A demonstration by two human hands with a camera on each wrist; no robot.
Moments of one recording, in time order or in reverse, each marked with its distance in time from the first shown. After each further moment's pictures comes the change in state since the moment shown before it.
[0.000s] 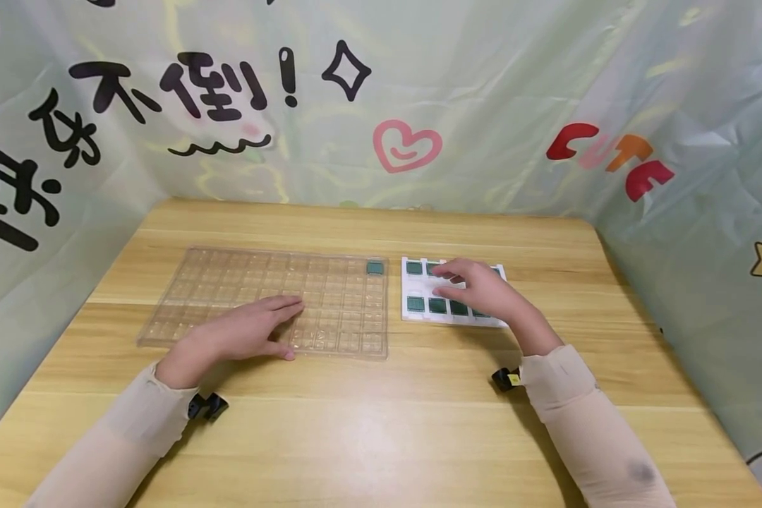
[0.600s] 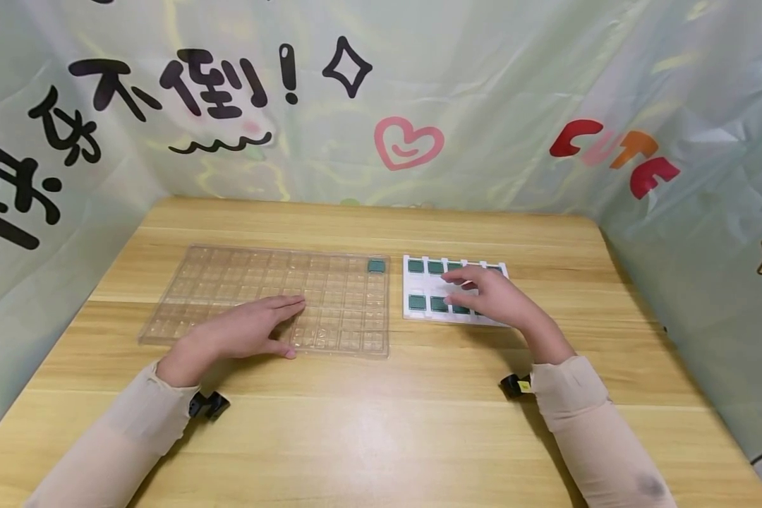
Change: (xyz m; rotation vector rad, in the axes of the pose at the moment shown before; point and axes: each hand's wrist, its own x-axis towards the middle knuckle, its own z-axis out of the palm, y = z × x) left_hand 0.000 -0.002 0.001 -0.016 0.003 0.015; right_hand -0.016 0.015 0.002 0.055 -0.010 0.015
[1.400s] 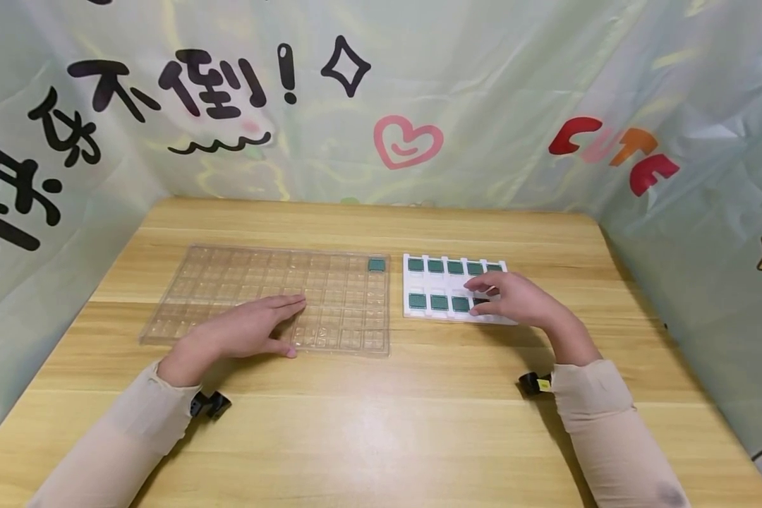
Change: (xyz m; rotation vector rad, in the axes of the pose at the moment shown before) left_hand -0.001 0.002 -0.002 -0.005 0.005 0.000; right_hand -0.020 0.016 -0.018 -0.092 -0.055 0.120
